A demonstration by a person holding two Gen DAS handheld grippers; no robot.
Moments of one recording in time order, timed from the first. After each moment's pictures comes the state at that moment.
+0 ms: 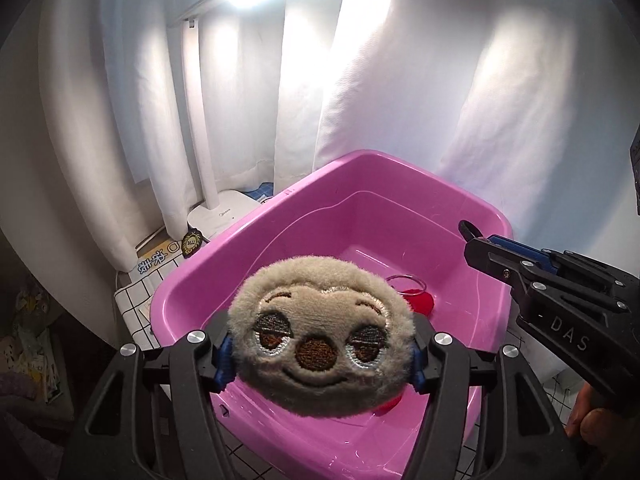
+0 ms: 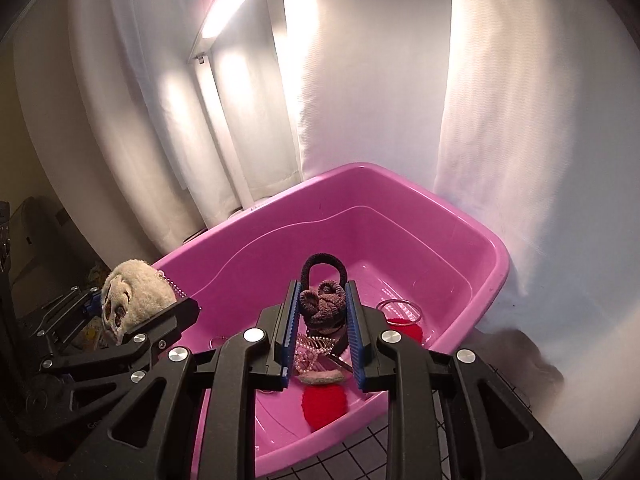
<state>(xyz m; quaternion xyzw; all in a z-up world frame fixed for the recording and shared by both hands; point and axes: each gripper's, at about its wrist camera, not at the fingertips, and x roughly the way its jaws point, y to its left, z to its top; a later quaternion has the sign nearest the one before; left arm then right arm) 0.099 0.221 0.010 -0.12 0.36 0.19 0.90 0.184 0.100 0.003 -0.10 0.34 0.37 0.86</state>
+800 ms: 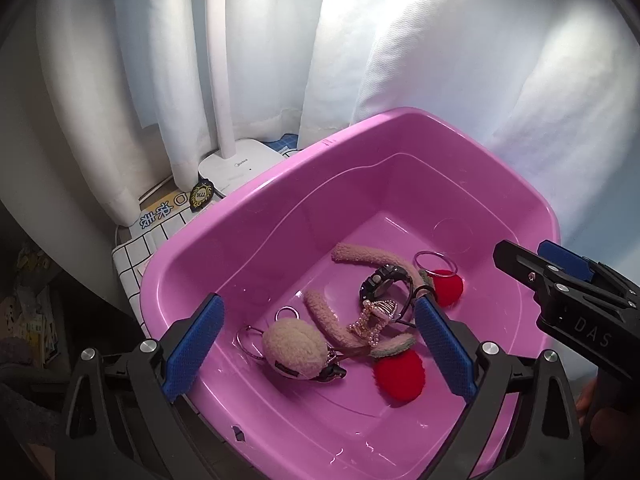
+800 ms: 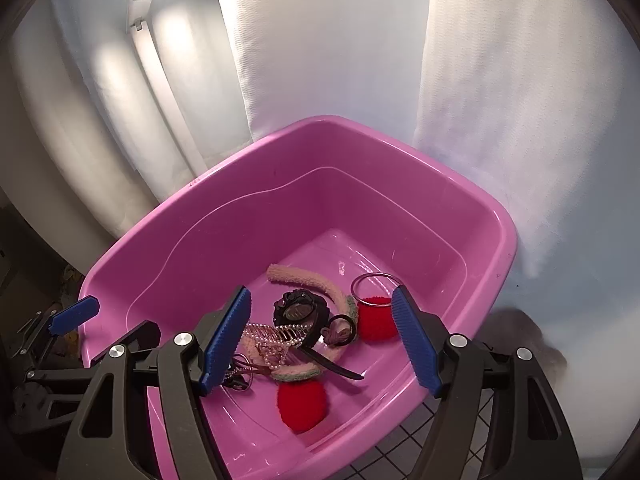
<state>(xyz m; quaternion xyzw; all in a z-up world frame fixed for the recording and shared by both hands) 0.116 0.255 -0.020 -0.17 0.42 0.21 0.86 0.217 0.109 -0.024 -0.10 0.40 0.31 0.86</state>
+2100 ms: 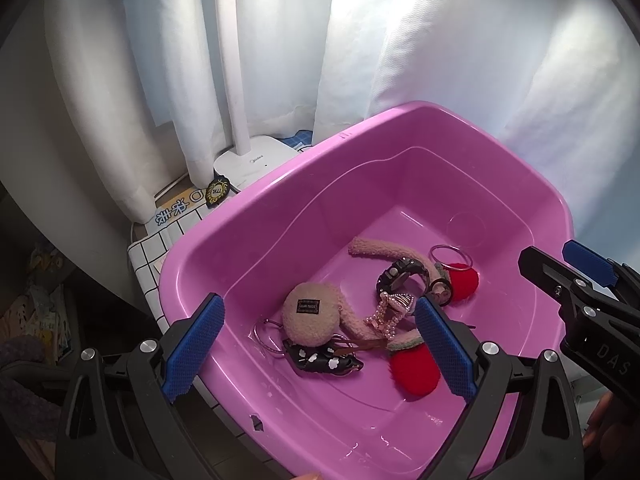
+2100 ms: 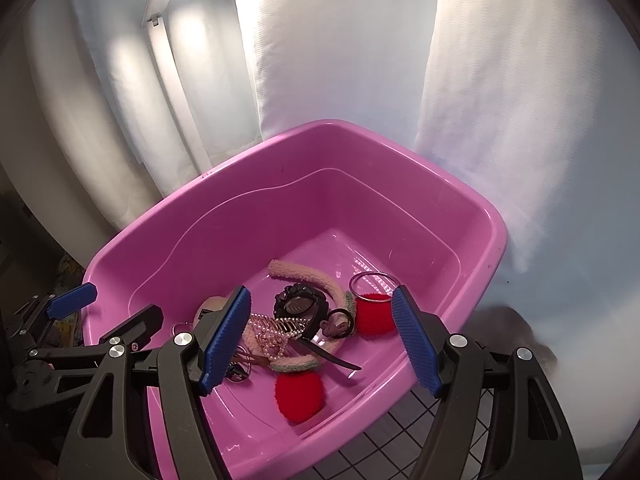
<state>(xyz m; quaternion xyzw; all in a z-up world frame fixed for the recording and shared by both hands) 0.112 0.255 -0.019 -0.15 0.44 0.23 0.86 0.201 0.106 -0.019 -0.12 0.39 0.31 0.86</state>
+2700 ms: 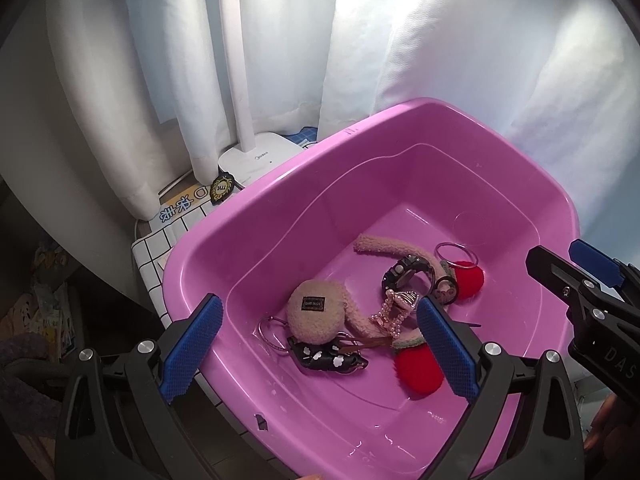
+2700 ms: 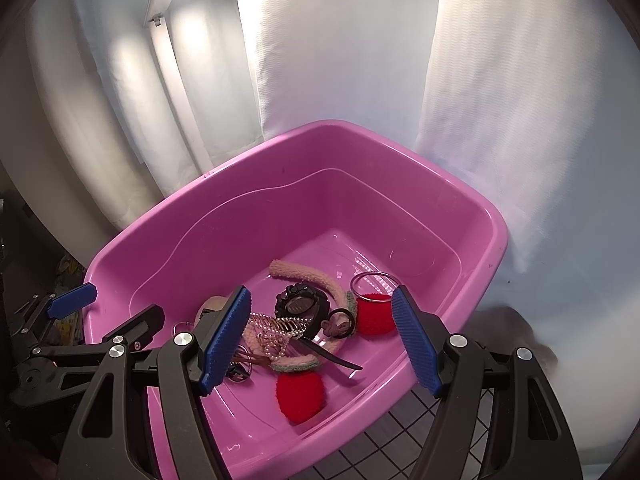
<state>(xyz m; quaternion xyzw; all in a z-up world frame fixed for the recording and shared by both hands) 0.112 0.258 -0.022 -0.15 0.44 0.24 0.85 0.200 0.106 -0.019 -0.12 0.39 0.31 0.86</state>
